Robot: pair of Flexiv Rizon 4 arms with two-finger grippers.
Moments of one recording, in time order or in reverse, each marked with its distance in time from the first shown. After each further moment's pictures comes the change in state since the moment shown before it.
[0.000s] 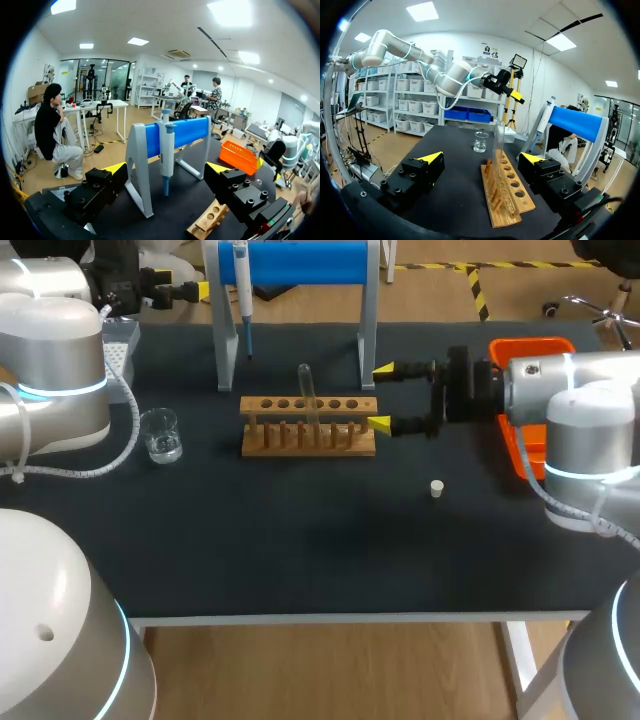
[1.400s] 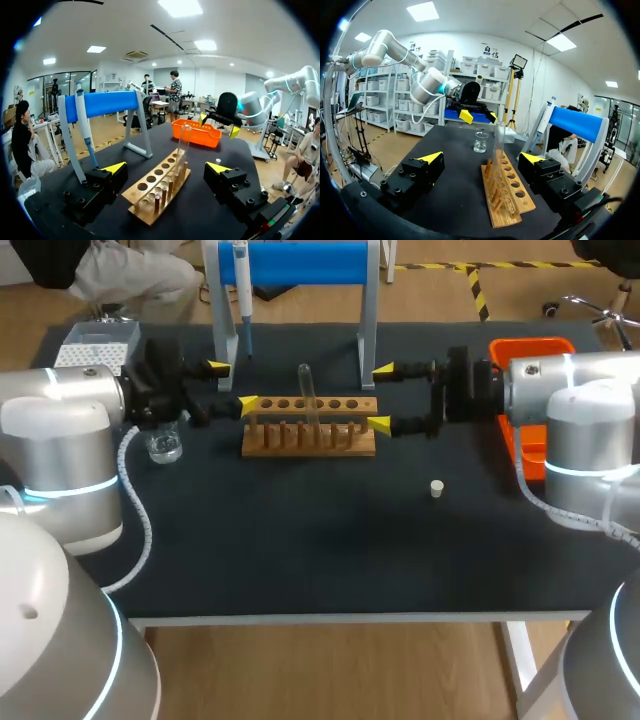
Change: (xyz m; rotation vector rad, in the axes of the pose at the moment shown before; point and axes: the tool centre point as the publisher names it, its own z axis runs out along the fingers) left arm 0.150 0.114 -0.024 0.021 0.253 0.180; right arm 0.000 0.000 0.000 -0.001 -0.001 -0.001
